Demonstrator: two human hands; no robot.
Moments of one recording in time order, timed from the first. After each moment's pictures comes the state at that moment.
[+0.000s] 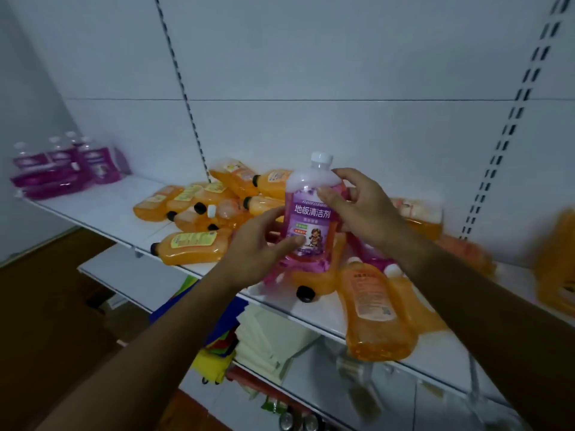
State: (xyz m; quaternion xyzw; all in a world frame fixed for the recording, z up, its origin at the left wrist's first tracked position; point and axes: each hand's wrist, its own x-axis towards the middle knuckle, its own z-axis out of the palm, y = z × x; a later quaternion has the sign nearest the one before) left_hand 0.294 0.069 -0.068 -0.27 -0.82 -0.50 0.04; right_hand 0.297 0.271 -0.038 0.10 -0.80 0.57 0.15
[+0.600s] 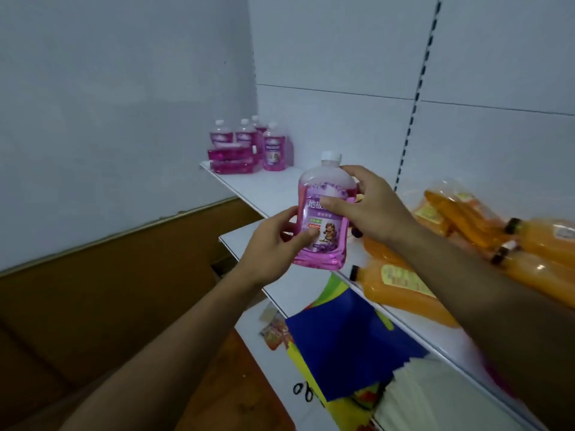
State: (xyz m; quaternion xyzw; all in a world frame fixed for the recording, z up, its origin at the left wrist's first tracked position) left_hand 0.239 -0.267 -0.076 -0.07 -0.82 -0.54 0.16; right_hand 0.160 -0.098 -0.027 0.28 -0.81 0.51 0.06
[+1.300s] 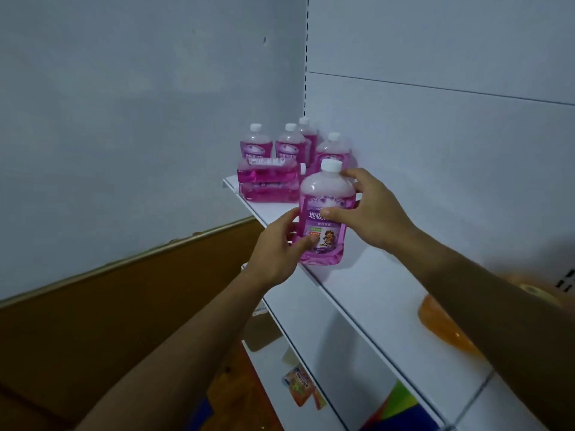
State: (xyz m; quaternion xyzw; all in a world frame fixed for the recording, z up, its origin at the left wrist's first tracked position) left_hand -0.004 -0.491 -0.118 0.02 -0.84 -0.52 0.18; right_hand -0.080 -0.336 -0.052 0.30 -0.83 0.47 0.05
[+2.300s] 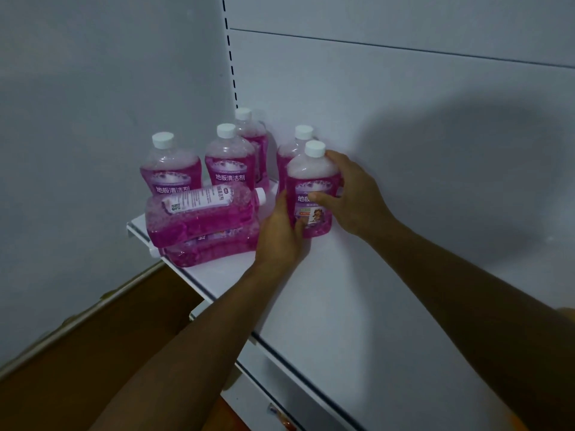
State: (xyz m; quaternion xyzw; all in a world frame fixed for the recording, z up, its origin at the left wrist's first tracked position) left_hand -0.256 -0.539 -0.155 -0.03 -0.85 -0.50 0.16; right_hand -0.297 -0.402 -0.103 0.18 -0.88 0.41 0.15
